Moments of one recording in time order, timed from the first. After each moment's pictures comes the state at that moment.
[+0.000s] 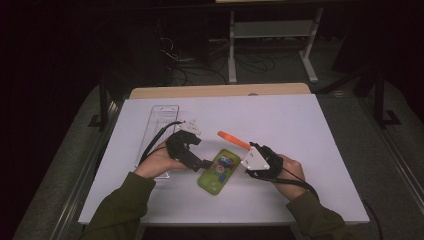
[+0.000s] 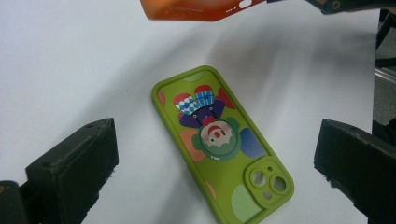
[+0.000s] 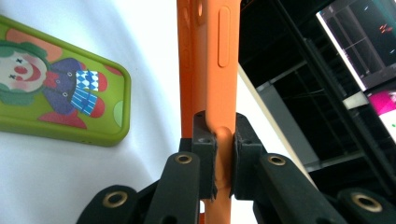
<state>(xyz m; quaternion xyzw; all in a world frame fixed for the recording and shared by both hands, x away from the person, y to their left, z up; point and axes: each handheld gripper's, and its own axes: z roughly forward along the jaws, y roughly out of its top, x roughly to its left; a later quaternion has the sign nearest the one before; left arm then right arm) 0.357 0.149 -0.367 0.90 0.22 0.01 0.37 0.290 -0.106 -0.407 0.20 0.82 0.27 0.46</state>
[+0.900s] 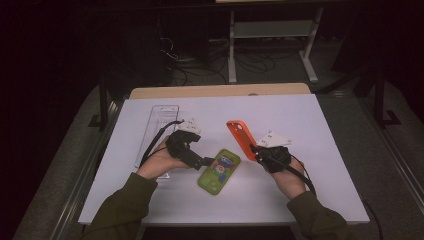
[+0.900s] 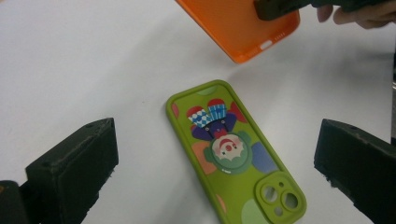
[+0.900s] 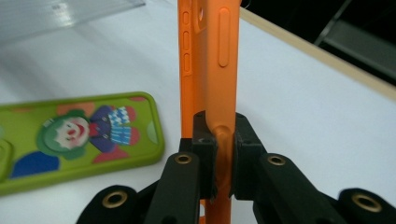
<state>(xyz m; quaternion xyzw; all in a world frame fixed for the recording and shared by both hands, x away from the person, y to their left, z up) 0.356 0.149 -0.364 0.89 0.24 0.05 0.39 0.311 -0.131 -0.397 0.38 0.80 0.39 0.27</state>
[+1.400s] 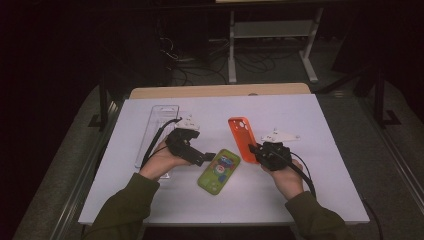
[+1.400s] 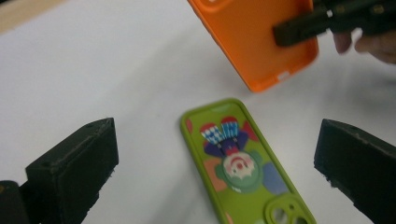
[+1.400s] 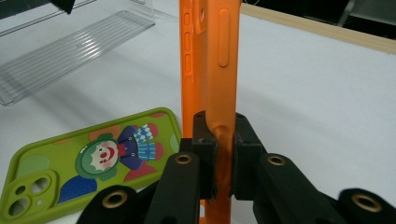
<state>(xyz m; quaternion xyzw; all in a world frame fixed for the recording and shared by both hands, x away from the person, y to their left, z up) 0.357 0.147 -0.361 0.87 0.26 0.08 0.42 0.314 -0.136 -0.396 0.42 0.77 0.43 0.21</state>
